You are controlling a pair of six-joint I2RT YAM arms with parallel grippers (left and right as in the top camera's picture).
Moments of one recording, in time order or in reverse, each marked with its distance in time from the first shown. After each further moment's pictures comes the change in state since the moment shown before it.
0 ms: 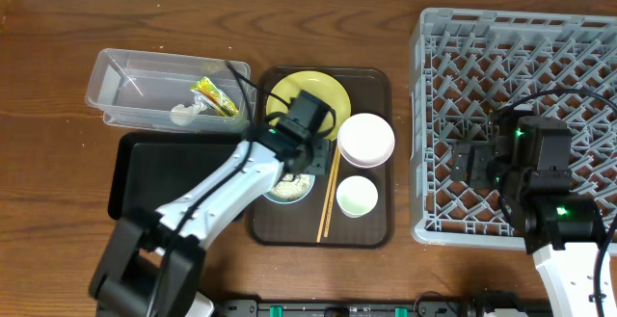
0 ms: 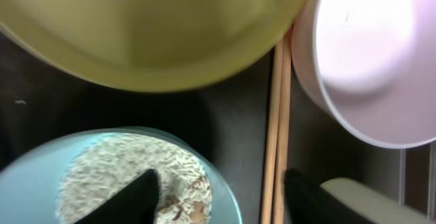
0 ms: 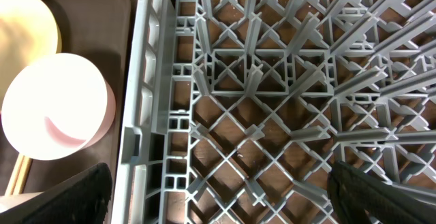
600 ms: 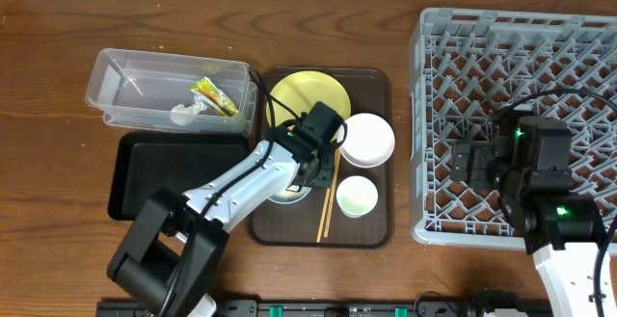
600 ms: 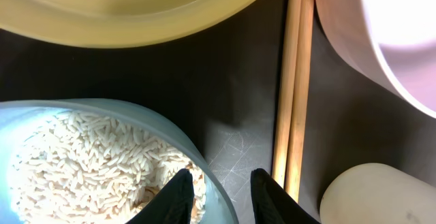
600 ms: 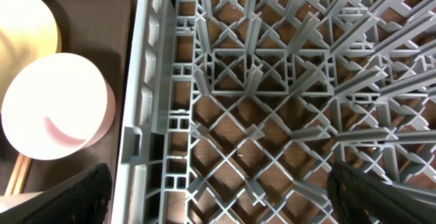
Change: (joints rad) left arm -0.041 0.070 0.000 -0.040 0.000 -0.008; right arm 0.000 0.000 0.000 -0.001 0.000 0.000
